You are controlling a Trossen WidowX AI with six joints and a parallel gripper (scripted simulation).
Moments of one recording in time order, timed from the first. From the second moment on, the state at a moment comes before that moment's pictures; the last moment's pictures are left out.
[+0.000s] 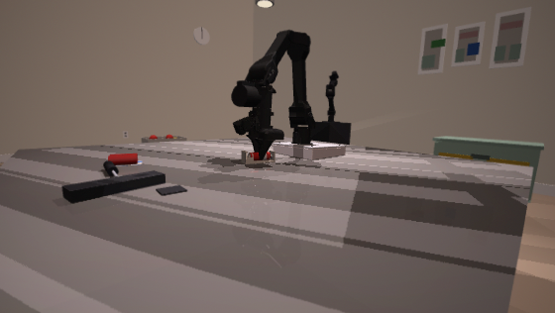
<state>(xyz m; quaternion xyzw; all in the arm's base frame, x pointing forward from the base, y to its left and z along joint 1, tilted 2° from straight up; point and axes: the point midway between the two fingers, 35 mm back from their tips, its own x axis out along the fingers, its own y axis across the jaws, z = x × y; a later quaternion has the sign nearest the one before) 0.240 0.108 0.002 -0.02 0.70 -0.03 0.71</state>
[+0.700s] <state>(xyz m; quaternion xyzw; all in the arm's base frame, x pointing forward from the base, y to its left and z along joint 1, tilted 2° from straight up) 0.250 0.108 0.002 -0.02 0.71 -0.03 0.70</state>
